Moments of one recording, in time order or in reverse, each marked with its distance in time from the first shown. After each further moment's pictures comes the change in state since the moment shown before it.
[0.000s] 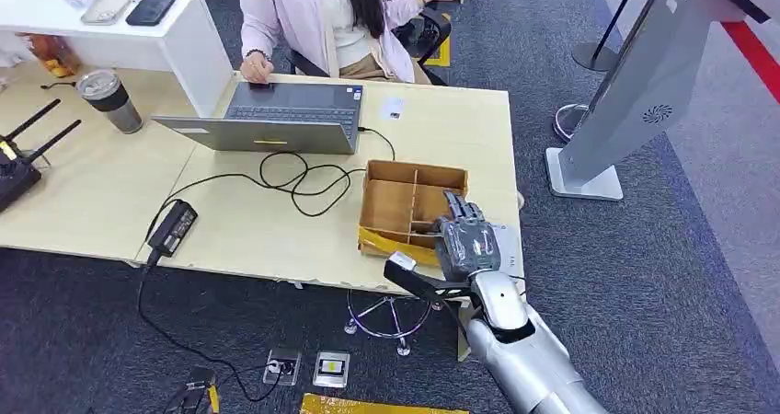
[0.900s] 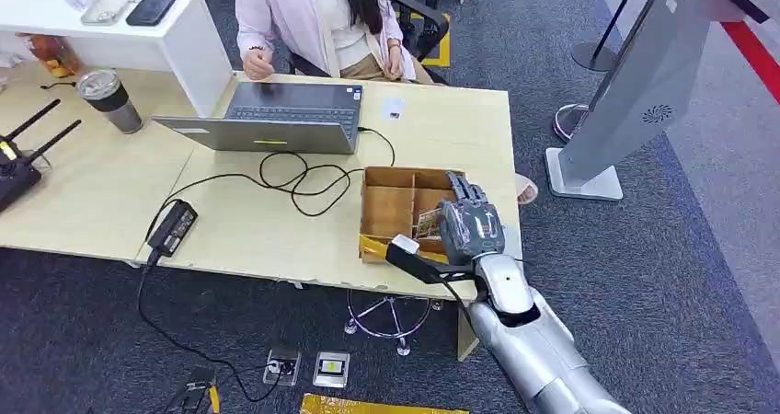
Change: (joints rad) left arm -0.001 0.000 -0.017 0.000 0.012 0.000 0.001; right arm -0.064 -0.013 -0.005 -0.031 -0.026 0.016 -0.016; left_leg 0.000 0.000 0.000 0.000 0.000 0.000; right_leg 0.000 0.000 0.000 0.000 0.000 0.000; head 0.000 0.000
